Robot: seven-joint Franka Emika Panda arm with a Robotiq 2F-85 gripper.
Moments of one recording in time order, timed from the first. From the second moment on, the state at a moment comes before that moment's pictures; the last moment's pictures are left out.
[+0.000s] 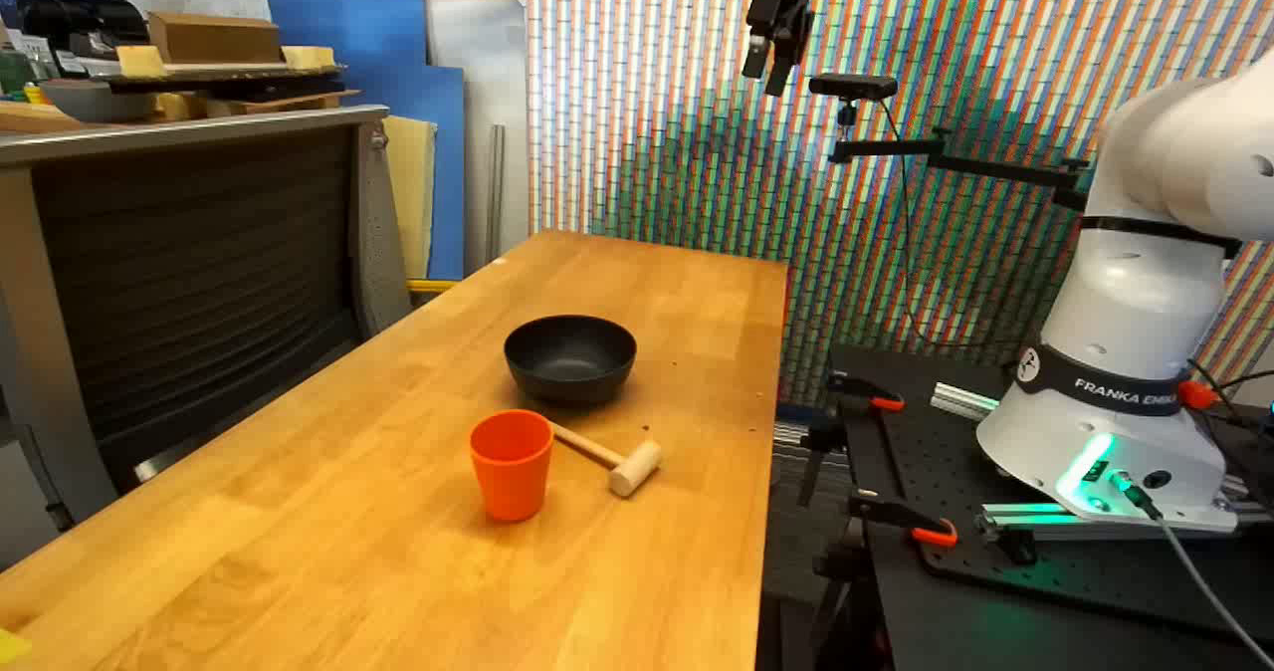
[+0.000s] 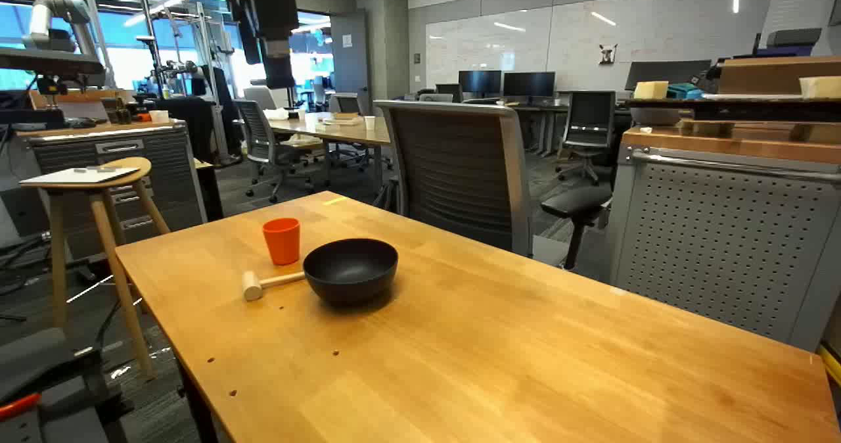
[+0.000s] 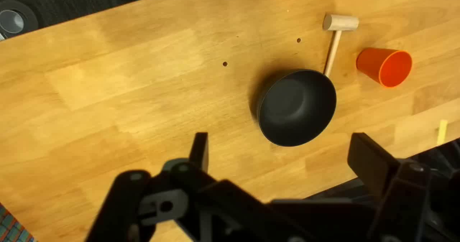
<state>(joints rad) -0.12 -0.57 -0.30 -2.42 0.07 1.95 -0.11</state>
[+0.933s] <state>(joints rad) -0.02 -0.22 -0.11 -2.26 0.06 1.95 -0.11</state>
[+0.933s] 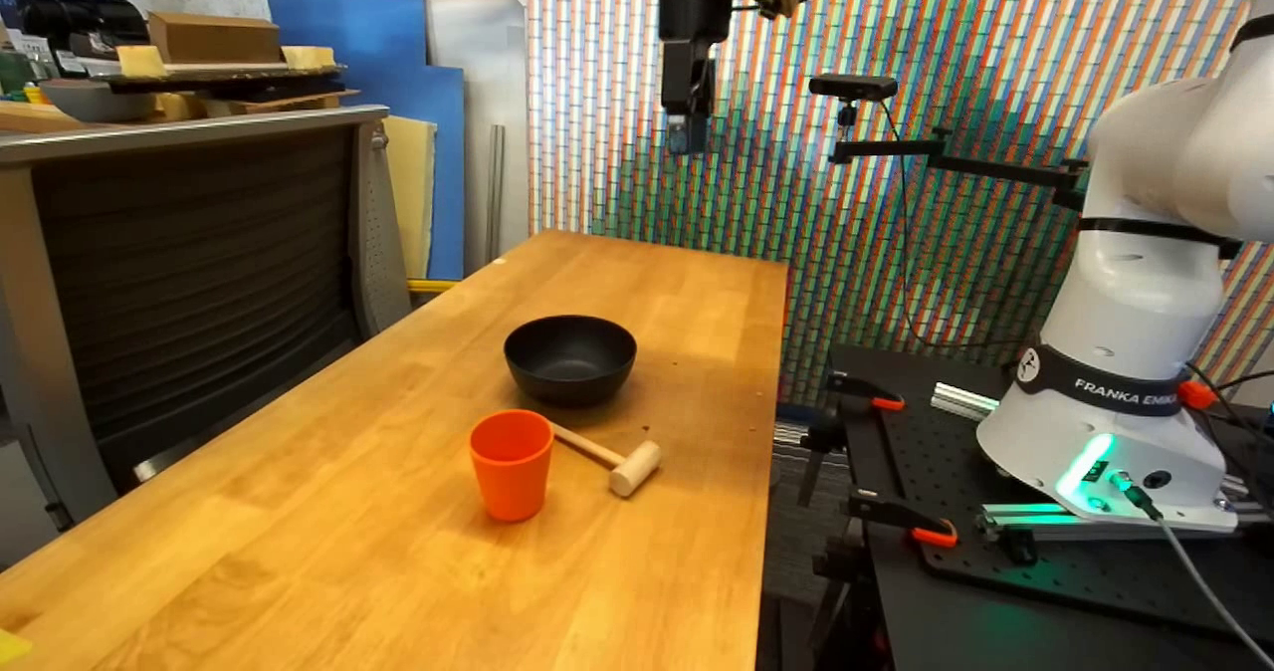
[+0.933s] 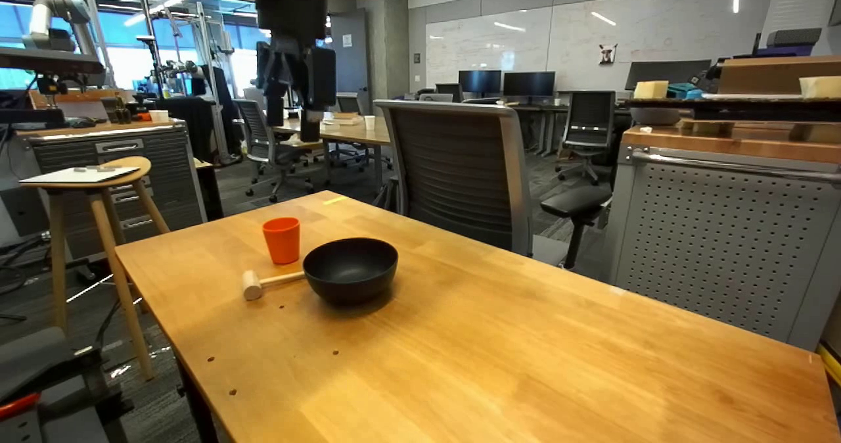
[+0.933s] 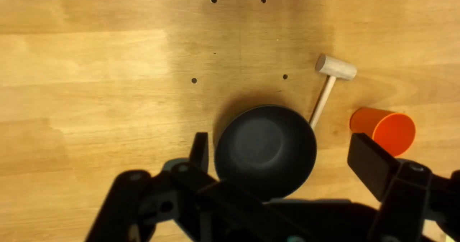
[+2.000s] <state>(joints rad) 0.15 0.68 0.13 -1.54 -0.07 1.82 -0.21</state>
